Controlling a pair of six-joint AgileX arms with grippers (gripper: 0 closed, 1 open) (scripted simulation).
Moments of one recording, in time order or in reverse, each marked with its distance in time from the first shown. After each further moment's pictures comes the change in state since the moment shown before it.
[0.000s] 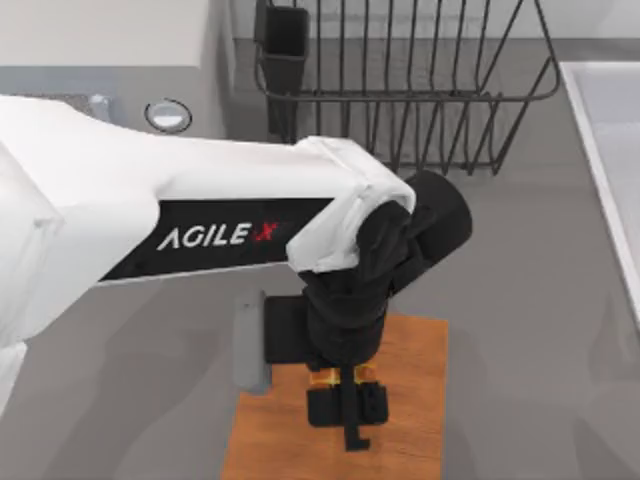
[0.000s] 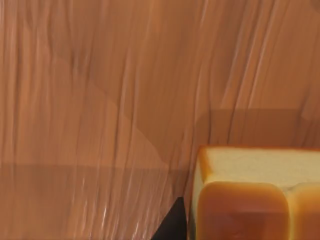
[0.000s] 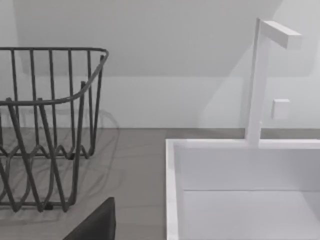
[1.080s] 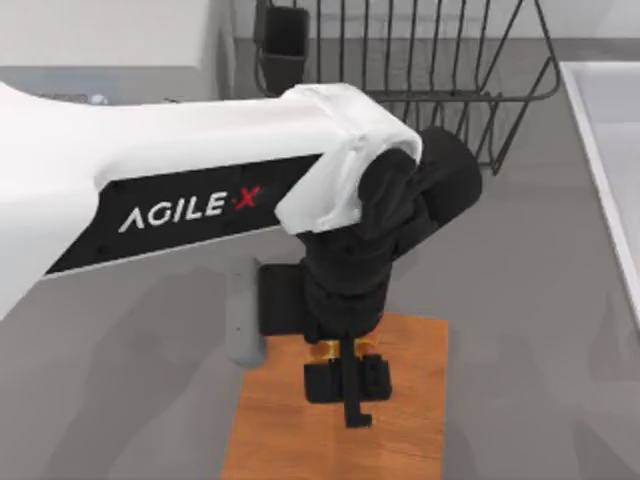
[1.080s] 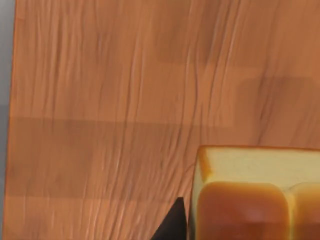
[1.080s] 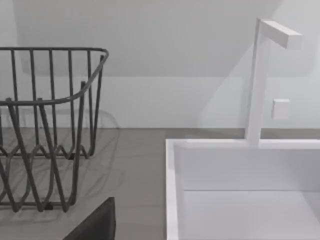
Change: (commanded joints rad) left arm 0.003 -0.055 0.103 -0.160 0.000 0.000; right arm 0.000 0.000 0.000 0.000 0.000 0.000
